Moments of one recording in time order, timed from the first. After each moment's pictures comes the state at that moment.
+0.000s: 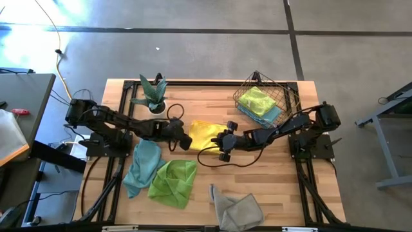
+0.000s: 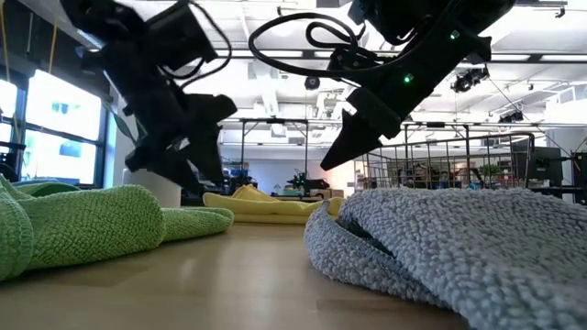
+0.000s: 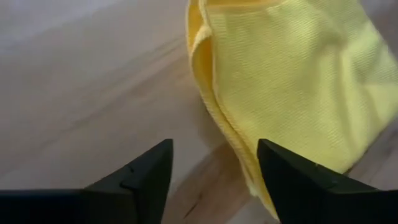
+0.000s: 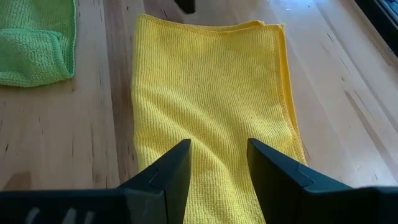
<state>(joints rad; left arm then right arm) 0.09 1.48 0.63 -0.13 -0.33 -0.92 0.15 1.70 0.90 -0.01 0.42 0.13</state>
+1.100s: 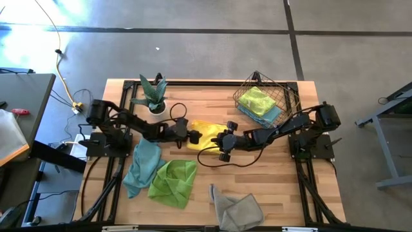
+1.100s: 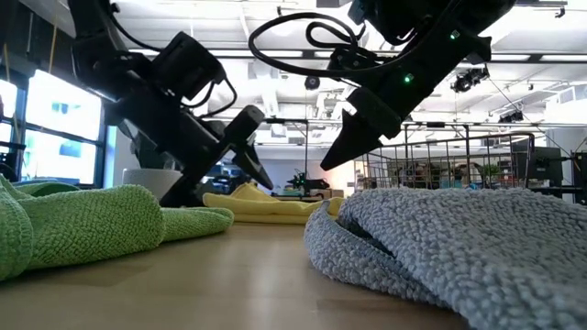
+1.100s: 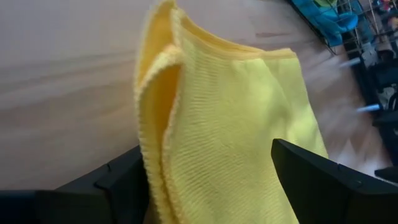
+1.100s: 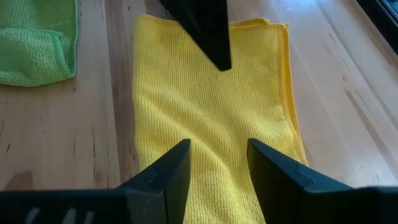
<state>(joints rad) 0.12 1.76 0.55 0.49 -0.27 -1.14 0.15 1.70 0.90 -0.01 0.41 0.13</state>
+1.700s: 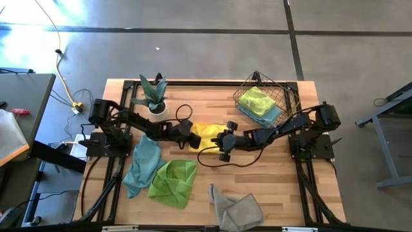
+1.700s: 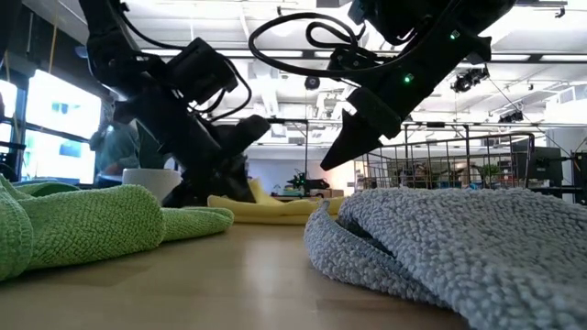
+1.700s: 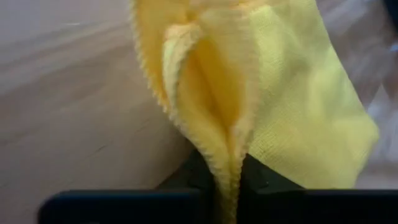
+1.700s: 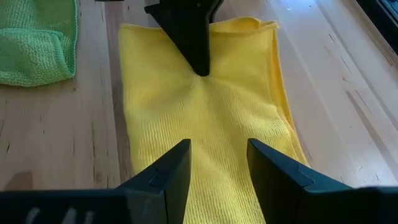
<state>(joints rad) 0.15 1.76 0.62 0.35 -0.15 -0.96 0.15 1.70 0.90 -0.01 0.41 0.13</state>
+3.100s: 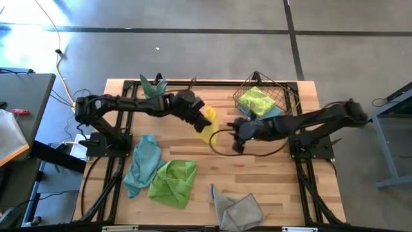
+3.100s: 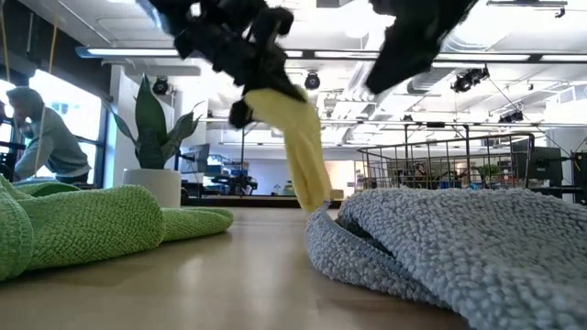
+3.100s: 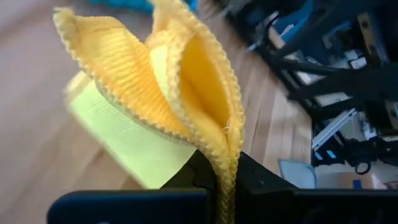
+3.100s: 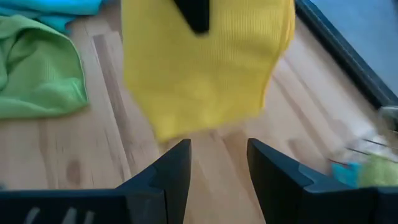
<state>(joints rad) 0.37 1.58 1.04 -0.09 0.32 -0.62 0.15 1.33 1.02 -0.53 0.44 0.34</state>
